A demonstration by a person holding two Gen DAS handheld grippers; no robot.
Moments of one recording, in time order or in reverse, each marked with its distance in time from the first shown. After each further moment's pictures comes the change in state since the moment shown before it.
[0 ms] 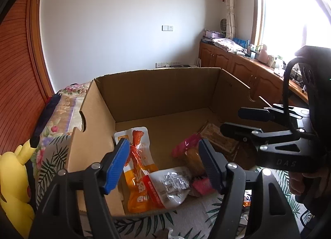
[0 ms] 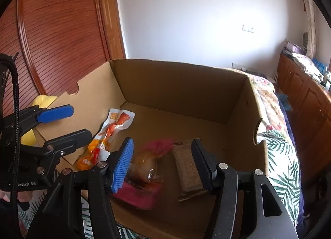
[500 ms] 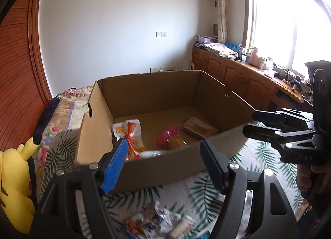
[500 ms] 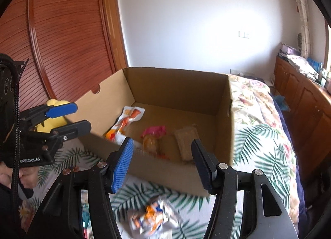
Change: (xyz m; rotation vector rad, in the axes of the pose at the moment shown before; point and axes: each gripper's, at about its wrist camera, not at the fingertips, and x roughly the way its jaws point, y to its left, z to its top) left arm -0.058 -0.015 -0.027 0.016 -0.036 -0.038; right arm -0.082 0.004 -0.042 0.029 -0.066 0.014
